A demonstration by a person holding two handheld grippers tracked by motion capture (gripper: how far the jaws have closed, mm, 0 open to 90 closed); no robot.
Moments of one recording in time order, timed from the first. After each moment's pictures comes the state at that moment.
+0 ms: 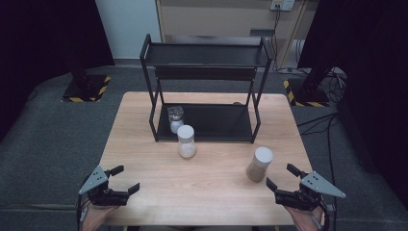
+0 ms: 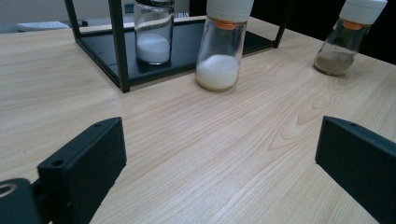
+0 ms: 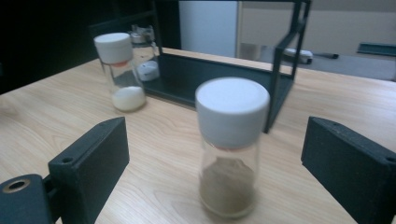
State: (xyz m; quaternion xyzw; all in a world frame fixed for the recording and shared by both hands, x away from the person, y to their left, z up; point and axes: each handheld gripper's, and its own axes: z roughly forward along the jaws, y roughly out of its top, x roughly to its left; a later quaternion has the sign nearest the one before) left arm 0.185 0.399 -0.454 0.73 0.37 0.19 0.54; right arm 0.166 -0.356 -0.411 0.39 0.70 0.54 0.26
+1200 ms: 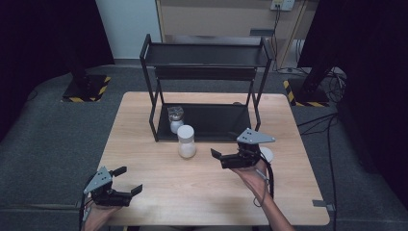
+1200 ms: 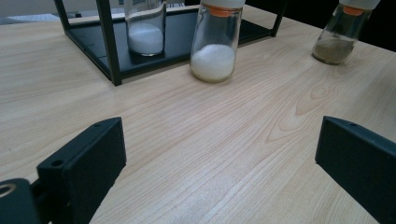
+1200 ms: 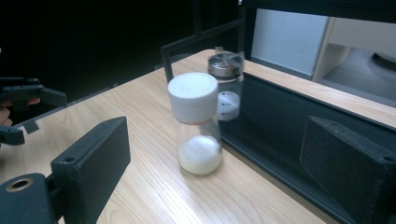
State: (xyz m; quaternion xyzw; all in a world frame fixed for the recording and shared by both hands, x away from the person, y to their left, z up) left arm 0.190 0.394 -0.453 0.74 0.37 0.19 0.53; right arm 0.300 -0.240 -0.370 0.30 0.76 0.56 0.16
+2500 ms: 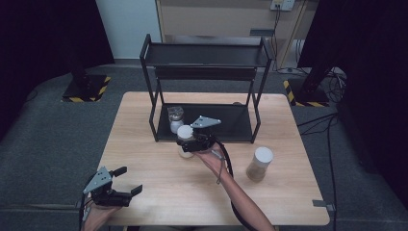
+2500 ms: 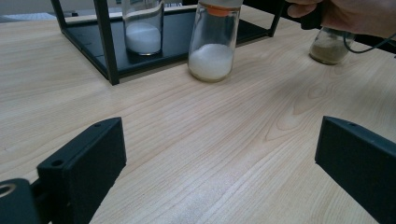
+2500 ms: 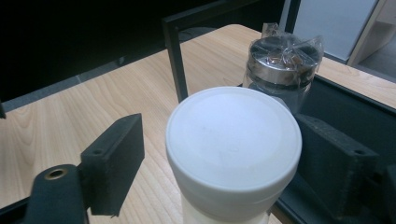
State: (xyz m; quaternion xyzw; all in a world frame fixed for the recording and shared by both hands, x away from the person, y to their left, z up) left arm 0.191 0.396 -0.454 0.74 0.37 0.18 0.53; right arm 0.384 -0.125 -0.399 0.27 0.80 0.52 0.13
